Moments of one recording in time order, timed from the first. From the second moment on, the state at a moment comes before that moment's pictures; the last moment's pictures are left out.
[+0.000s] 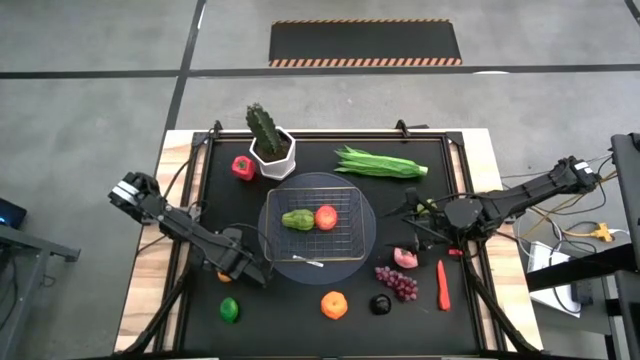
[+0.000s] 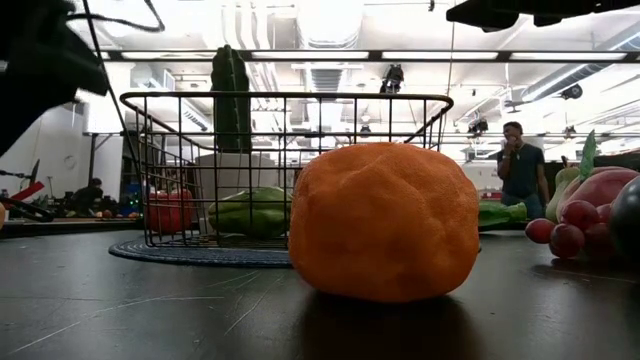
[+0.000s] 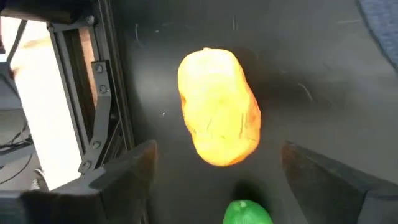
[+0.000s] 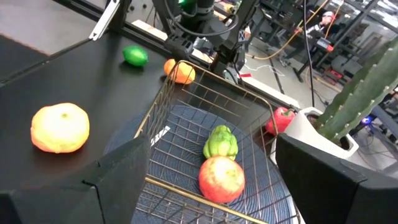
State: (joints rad) left arm -0.53 1.57 1.13 -1.37 0.10 -2.01; right arm 0.33 0.85 0.57 0.00 0.23 -0.37
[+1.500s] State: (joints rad) left arm -0.54 1.55 1.18 -1.57 -0.05 -1.94; right arm 0.33 0.85 0.57 0.00 0.24 -0.36
